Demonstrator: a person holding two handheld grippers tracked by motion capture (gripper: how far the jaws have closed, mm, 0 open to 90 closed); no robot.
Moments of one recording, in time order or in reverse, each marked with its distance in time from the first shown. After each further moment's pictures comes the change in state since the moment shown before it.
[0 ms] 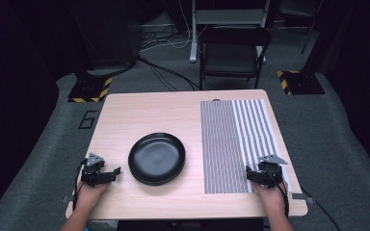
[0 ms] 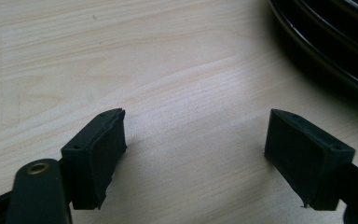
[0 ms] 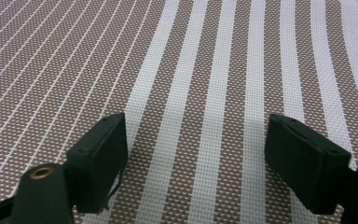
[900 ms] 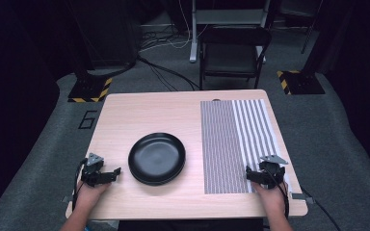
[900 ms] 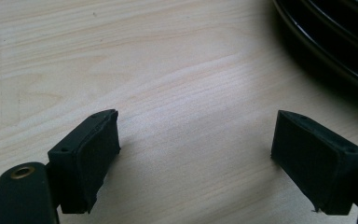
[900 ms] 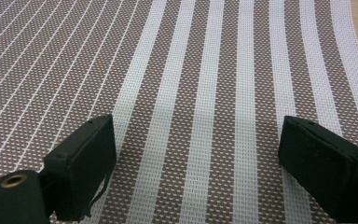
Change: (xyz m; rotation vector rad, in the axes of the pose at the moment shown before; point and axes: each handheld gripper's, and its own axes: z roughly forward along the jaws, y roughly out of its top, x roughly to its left) left arm 0.001 0.001 0.001 0.012 -0.001 -0.003; right arm -0.003 -0.002 0.002 0.000 -0.025 0.030
